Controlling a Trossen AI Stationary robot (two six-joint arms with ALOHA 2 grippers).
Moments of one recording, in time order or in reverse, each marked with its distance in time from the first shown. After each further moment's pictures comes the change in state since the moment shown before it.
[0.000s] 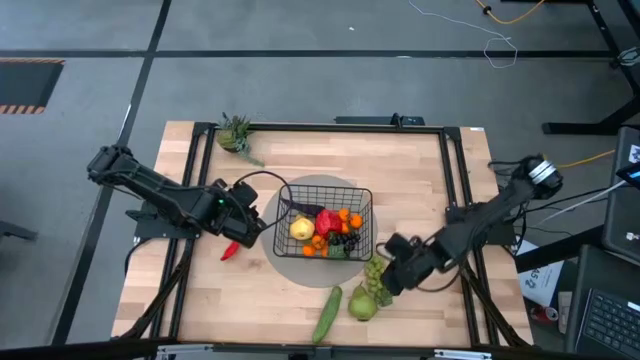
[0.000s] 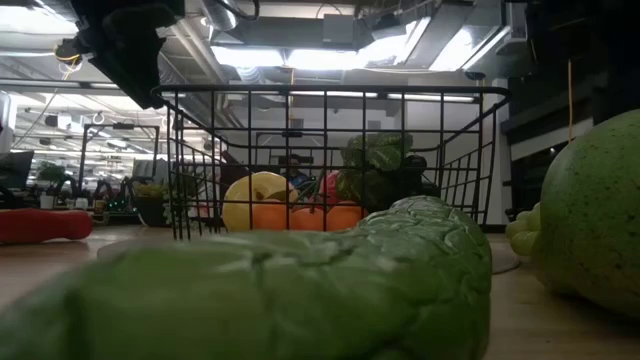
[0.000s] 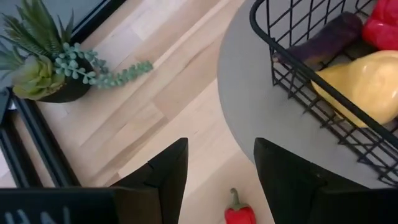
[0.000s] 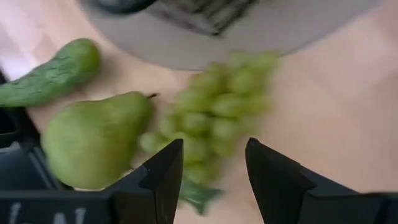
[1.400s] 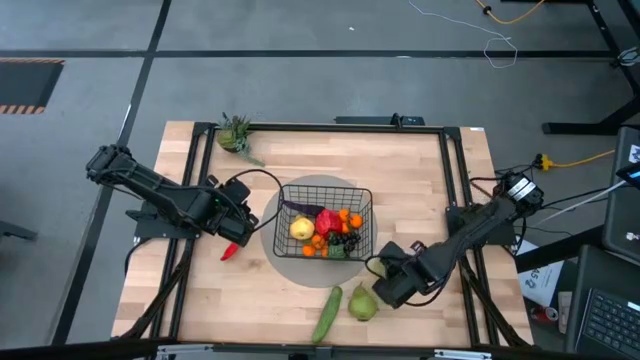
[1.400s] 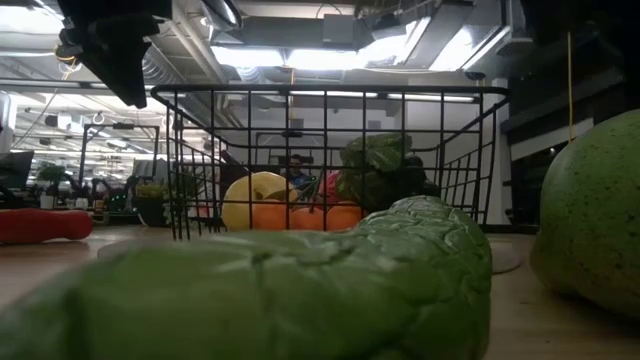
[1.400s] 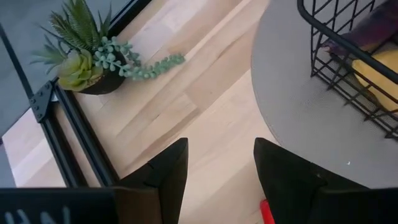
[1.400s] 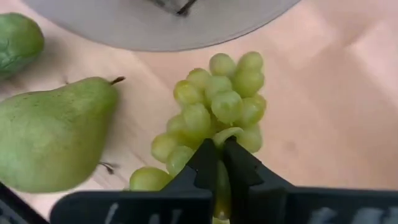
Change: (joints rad) left arm -0.008 -0.019 0.000 -0.168 -0.022 -0.079; right arm 0.039 0.253 0.341 -0.412 -0.019 0.100
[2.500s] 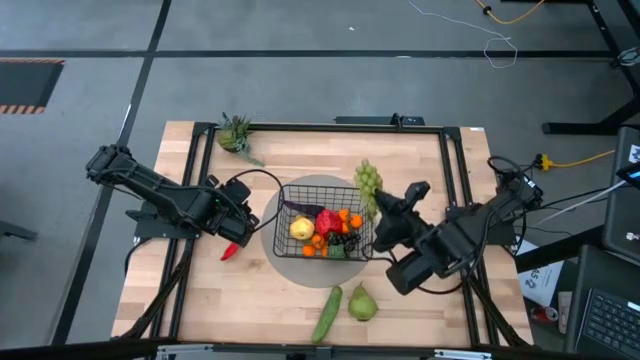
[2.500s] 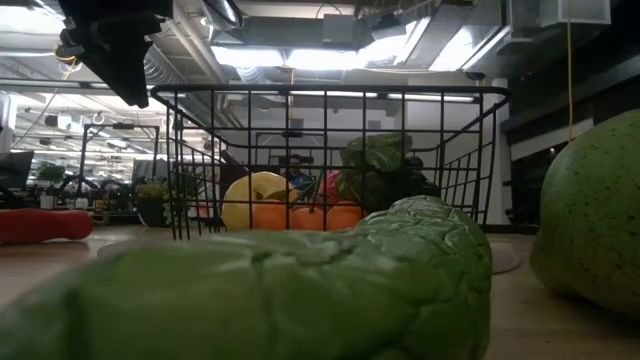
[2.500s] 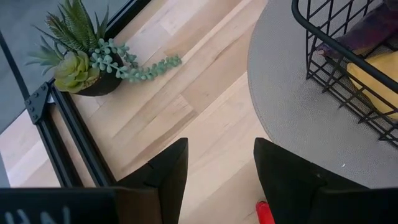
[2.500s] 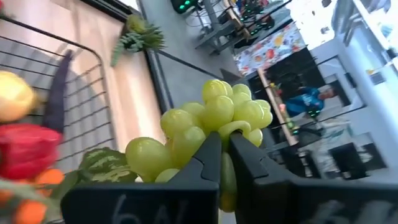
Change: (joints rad) left arm 0.000 0.001 0.000 0.011 -0.005 -0.001; right arm -0.060 -0.005 0.552 -0.471 1.092 -0.990
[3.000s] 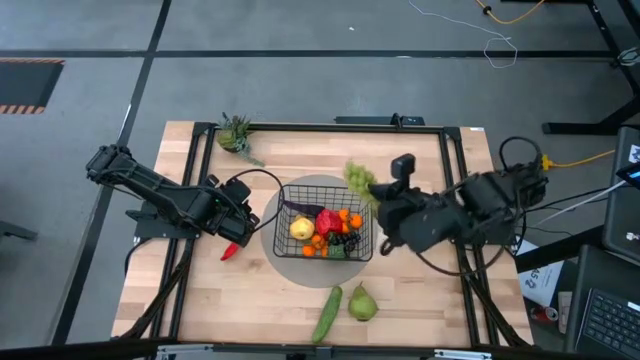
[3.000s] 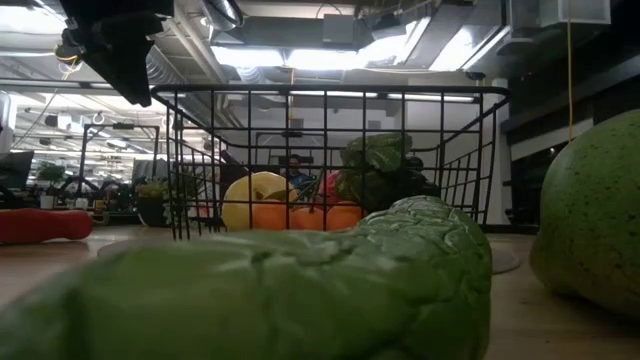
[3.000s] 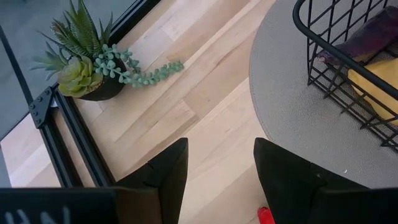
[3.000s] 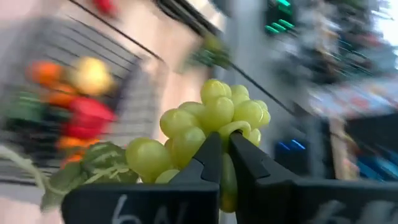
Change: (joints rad) left arm 0.000 0.000 0.000 0.002 -0.023 0.001; right arm -0.120 -0.001 0.376 0.059 -0.429 -0.670
